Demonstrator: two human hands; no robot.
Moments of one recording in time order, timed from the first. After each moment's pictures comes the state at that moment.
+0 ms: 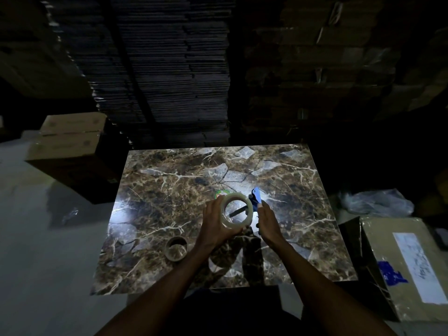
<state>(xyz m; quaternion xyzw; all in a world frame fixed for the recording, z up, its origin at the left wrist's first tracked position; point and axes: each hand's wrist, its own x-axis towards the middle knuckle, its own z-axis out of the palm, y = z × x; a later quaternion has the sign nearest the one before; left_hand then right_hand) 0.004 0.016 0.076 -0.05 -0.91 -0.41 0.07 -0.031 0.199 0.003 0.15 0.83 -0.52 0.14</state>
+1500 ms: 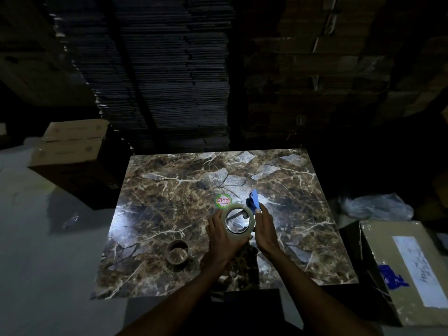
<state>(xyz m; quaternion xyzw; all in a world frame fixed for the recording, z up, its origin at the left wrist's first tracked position) 0.034 0.047 0.060 0.08 -0.90 -0.42 0.07 0.000 0.178 0.050 0.16 0.83 -0.53 0.10</state>
